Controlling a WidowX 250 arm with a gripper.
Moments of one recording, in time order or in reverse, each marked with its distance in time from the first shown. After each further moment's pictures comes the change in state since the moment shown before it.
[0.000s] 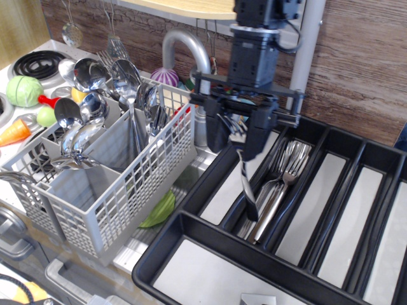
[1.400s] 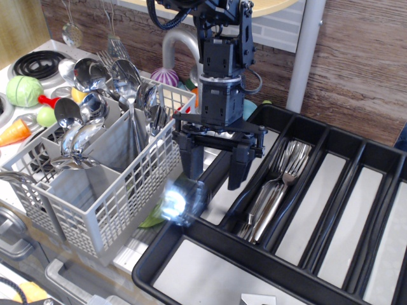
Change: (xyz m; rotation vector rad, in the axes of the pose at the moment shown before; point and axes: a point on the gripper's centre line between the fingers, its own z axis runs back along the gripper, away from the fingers) arm 0.026 0.023 -0.049 -0.069 -0.018 -0.010
